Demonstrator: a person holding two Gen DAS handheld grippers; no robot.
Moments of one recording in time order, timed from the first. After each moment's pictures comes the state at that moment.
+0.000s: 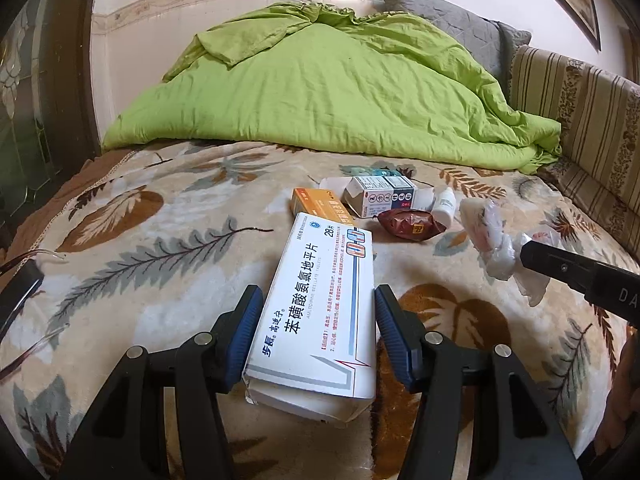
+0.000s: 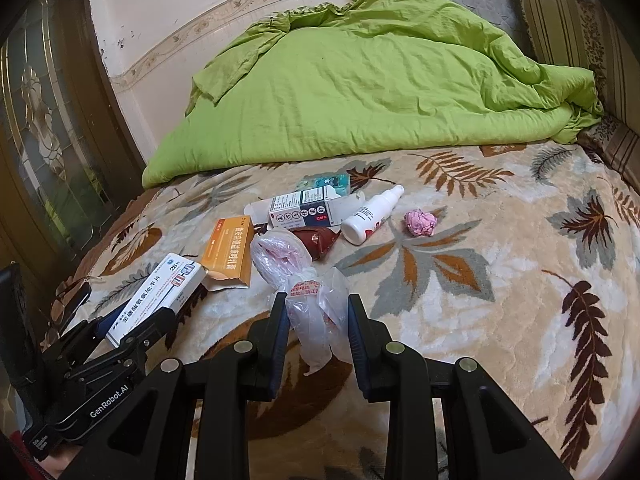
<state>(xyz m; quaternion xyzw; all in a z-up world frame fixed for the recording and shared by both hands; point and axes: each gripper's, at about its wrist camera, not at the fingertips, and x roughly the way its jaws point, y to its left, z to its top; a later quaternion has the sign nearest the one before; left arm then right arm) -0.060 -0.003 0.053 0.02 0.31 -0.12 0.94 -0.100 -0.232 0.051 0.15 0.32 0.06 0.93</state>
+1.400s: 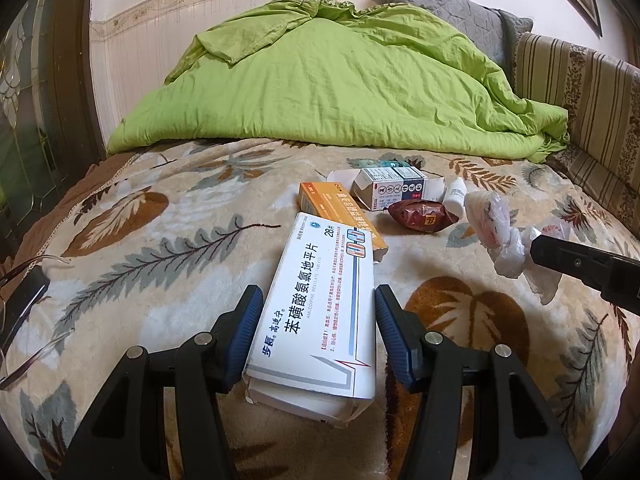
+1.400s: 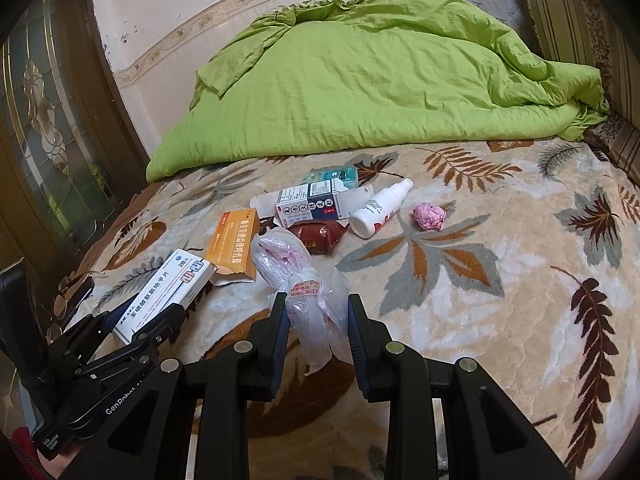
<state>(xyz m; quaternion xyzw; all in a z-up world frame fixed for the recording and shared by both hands) -0.056 -0.006 0.049 0.03 0.32 -0.10 0.94 -0.097 -0.226 0.048 0.14 0.33 0.07 0.93</state>
